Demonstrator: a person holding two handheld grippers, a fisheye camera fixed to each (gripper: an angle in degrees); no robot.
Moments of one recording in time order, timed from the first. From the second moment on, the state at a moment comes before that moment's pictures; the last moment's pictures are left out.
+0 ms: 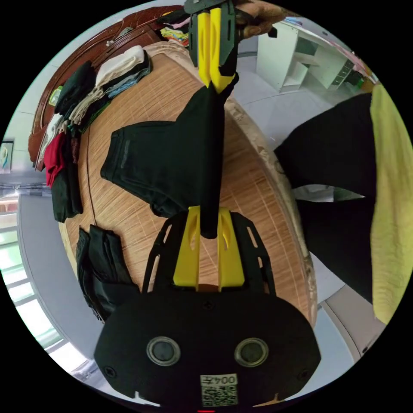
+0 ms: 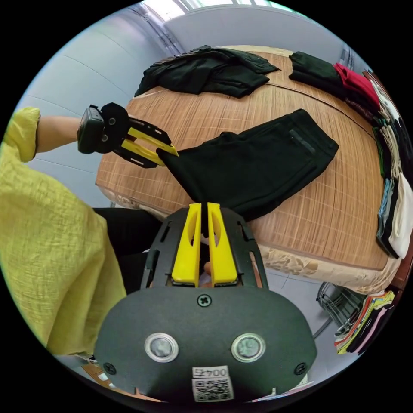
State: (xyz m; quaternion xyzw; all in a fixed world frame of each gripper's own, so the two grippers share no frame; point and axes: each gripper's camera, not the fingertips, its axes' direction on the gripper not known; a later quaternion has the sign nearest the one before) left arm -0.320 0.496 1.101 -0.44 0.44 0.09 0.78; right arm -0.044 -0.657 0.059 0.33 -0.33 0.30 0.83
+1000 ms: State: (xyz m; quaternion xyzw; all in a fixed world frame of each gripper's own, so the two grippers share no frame) left arm -0.447 0.628 1.503 -0.56 0.55 -0.14 0.60; right arm 0.310 -0.607 0.181 0.19 -0.49 0.38 0.76
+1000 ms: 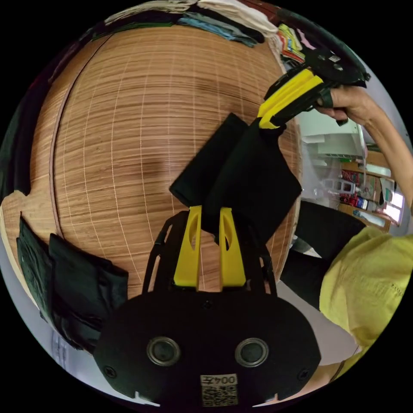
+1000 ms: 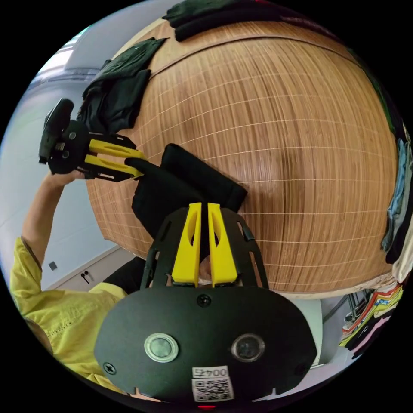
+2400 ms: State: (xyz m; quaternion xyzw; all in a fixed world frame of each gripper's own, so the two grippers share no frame) left arm -0.422 0.812 1.430 -0.42 0.38 -0.57 0.59; right arm 0.211 -0.491 0.293 0.36 -0.58 0.59 0.44
